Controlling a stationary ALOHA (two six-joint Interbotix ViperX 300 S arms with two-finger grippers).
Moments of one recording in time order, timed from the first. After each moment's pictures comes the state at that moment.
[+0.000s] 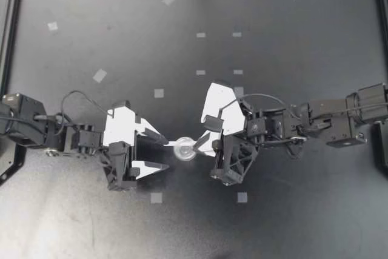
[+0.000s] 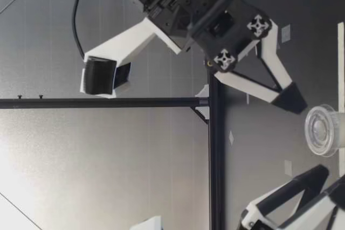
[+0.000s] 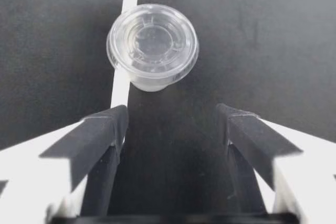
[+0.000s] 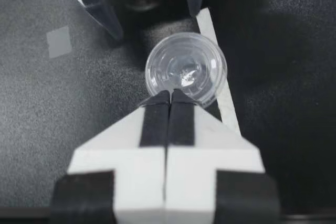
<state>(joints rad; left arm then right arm) -0.09 0.17 1.01 -0.05 -0.58 -0.12 0.00 0.18 0.64 0.03 -0.04 0.29</state>
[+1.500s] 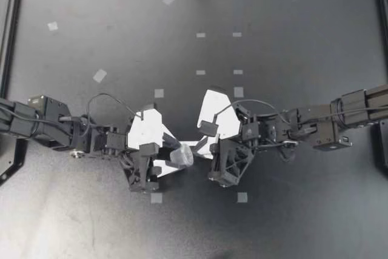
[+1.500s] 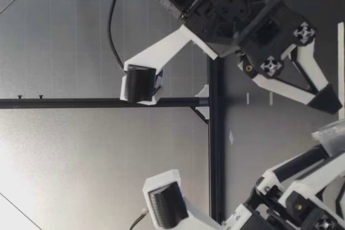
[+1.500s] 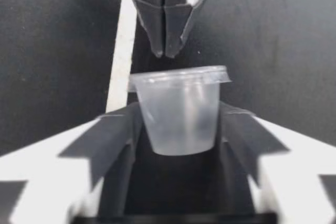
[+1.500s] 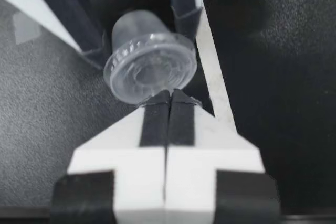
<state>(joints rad) -0.08 0.24 0.86 -0.08 -0.39 -0.12 0.00 0.27 0.64 0.03 -0.09 0.30</state>
